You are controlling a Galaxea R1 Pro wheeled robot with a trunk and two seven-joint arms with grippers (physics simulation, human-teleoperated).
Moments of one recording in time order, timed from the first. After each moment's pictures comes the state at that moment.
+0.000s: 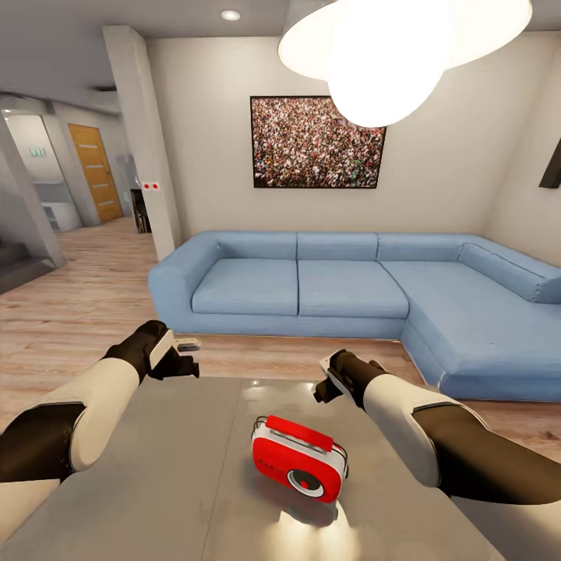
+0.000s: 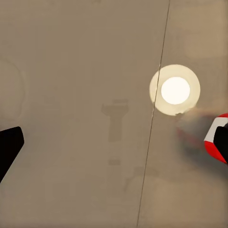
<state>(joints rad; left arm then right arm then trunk) -1.19 0.07 0.03 -0.27 0.01 0.97 0.01 -1.18 0.17 0.08 -0.02 0.40 0.63 0.12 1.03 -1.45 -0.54</state>
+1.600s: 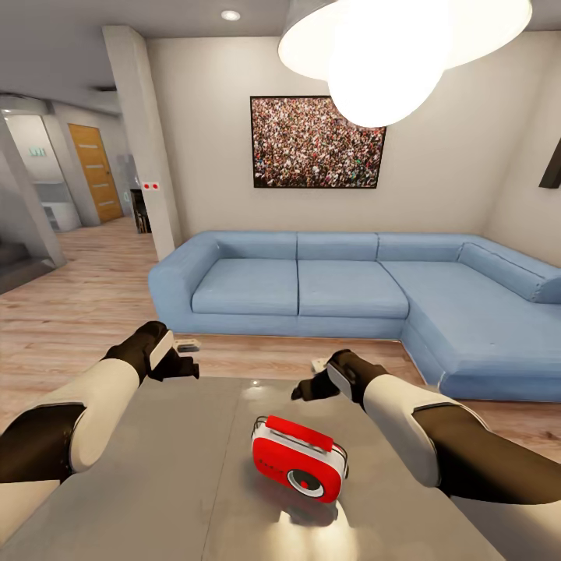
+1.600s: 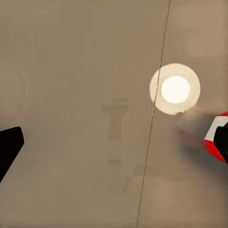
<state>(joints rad) -1.19 0.07 0.03 -0.27 0.01 0.97 0.01 -1.18 0.17 0.07 -0.02 0.05 0.63 0.24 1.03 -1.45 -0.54</state>
